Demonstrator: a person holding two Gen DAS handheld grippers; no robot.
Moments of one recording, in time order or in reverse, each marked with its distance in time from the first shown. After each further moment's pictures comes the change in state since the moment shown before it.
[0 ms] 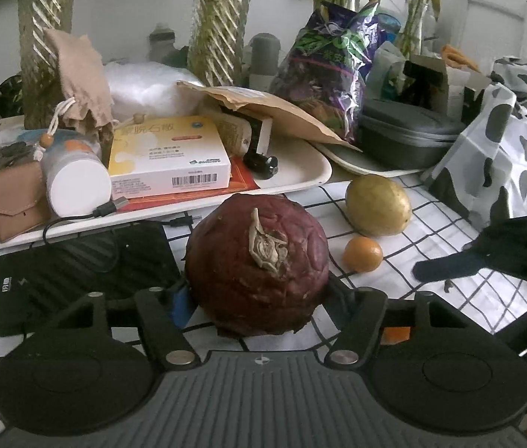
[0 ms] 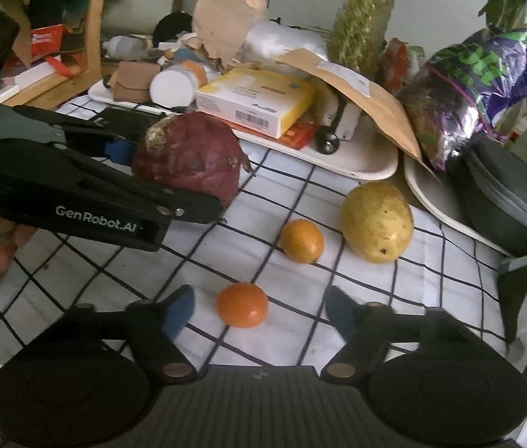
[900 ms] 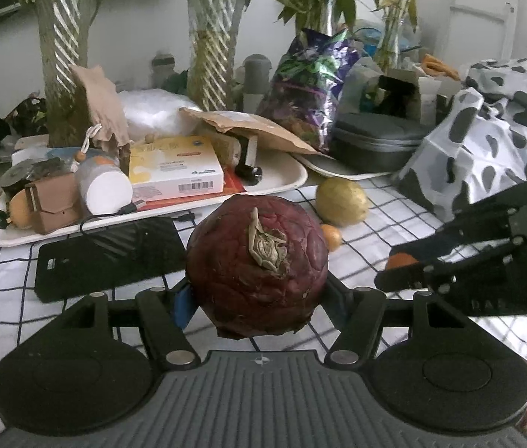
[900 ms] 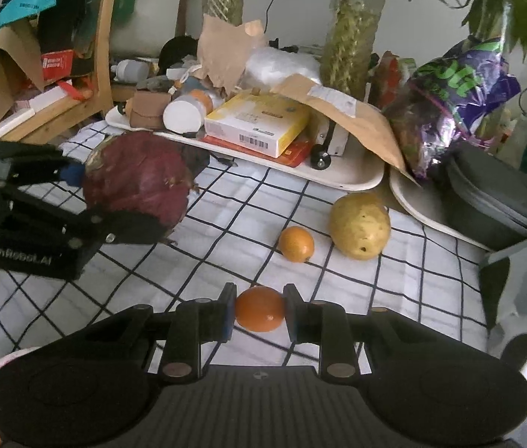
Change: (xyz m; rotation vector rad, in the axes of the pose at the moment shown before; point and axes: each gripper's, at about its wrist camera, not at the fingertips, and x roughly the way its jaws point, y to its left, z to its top) left arm -0.069 -0.023 -0.019 0.031 -0.048 0.017; right arm -0.048 -0.007 -0.009 0.042 -0.050 0.026
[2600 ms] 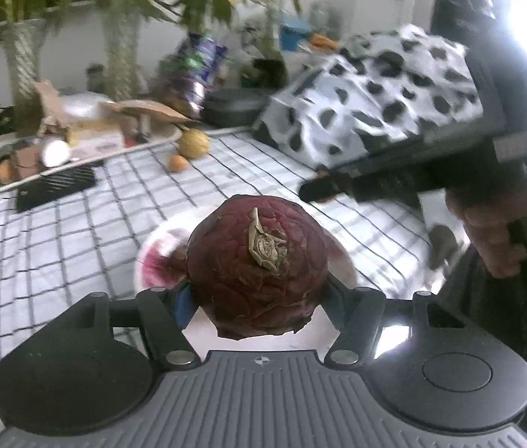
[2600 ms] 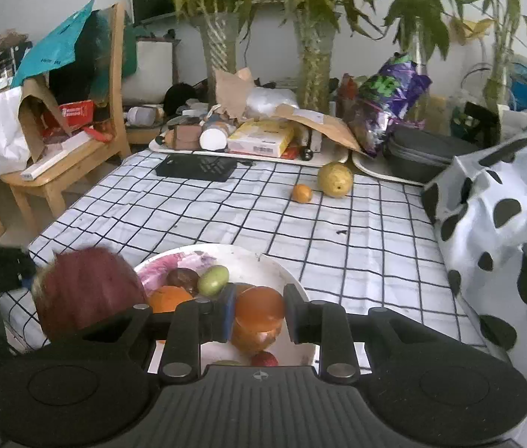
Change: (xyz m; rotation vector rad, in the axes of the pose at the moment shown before) left arm -0.155 -0.121 -0.093 0.113 0.037 -0.165; right arm -0.167 0.051 -0.102 0.151 -0.125 -0.027
